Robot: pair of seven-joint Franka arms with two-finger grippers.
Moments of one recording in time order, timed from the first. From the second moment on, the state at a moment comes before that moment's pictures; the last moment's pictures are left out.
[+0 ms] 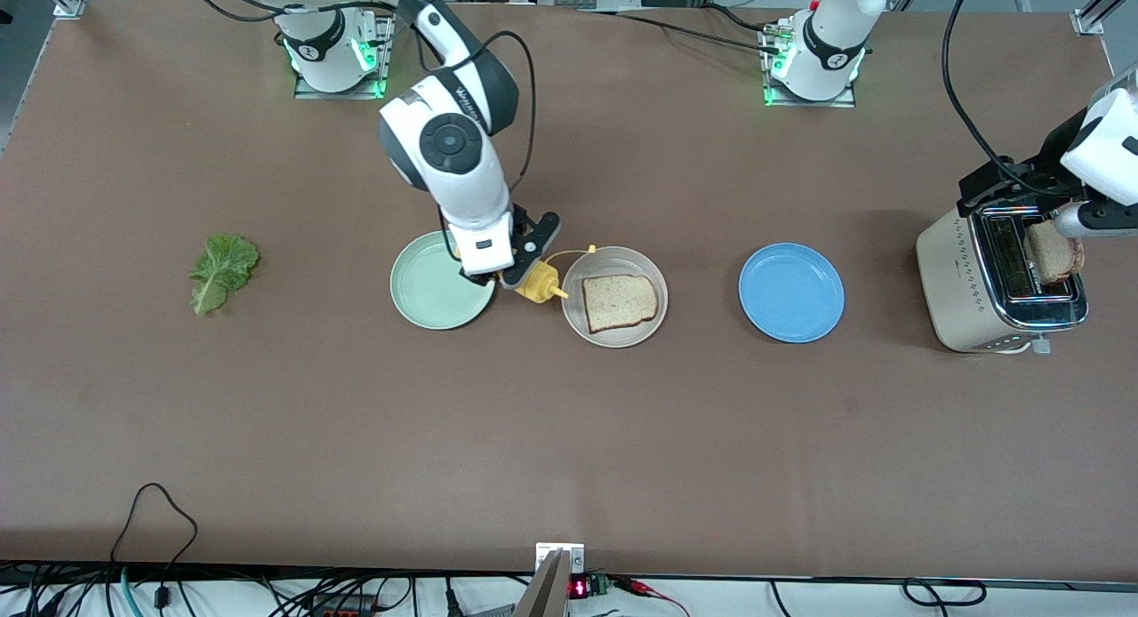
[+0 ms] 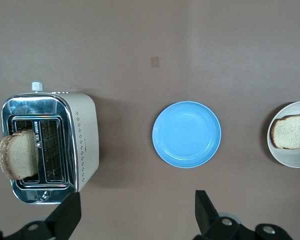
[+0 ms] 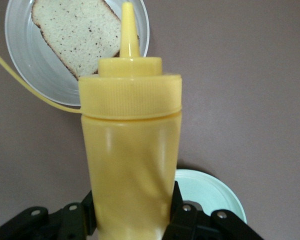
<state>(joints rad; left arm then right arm) 0.00 0.02 -0.02 -1.60 0.02 1.58 -0.07 0.57 0.49 0.14 -1.70 -0.10 2.20 -0.26</state>
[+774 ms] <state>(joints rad) 0.00 0.02 -0.02 -1.60 0.02 1.58 -0.07 0.65 0.60 0.13 -1.59 -0.23 2.15 -0.13</state>
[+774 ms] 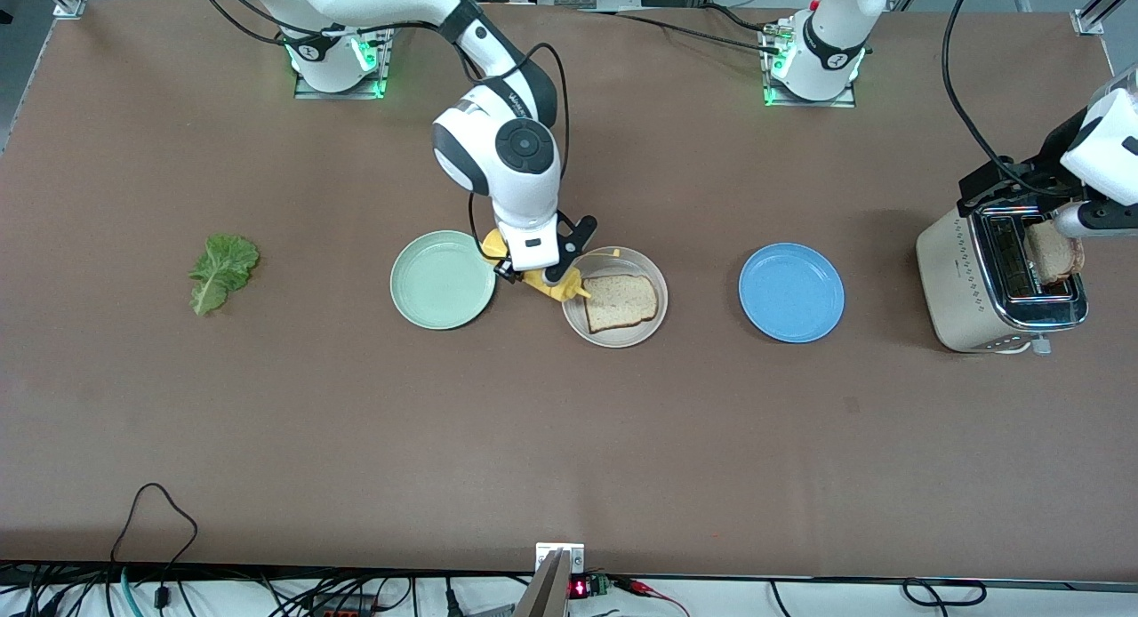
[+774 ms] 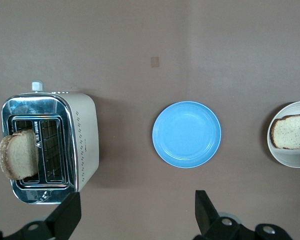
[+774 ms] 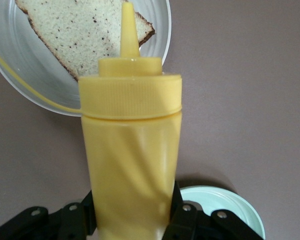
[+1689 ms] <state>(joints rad) 0.00 0.02 -0.02 -1.60 0.02 1.58 -0.07 0.72 0.62 0.13 -1.58 -0.28 2.06 -0.13</state>
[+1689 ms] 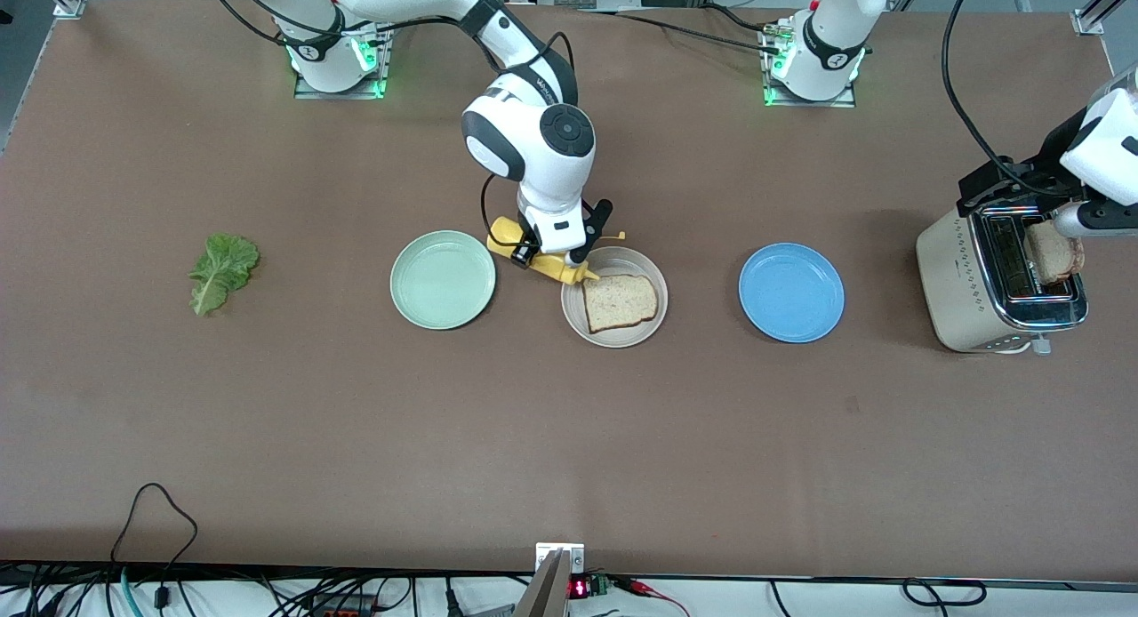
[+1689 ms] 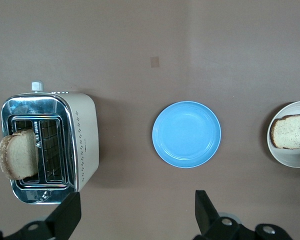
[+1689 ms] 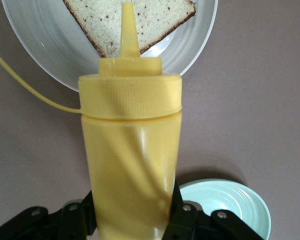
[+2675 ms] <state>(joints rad) 0.00 0.02 -0.02 -1.60 0.02 1.58 -0.07 0.29 0.48 0.11 -1.52 0.09 1.90 -0.78</state>
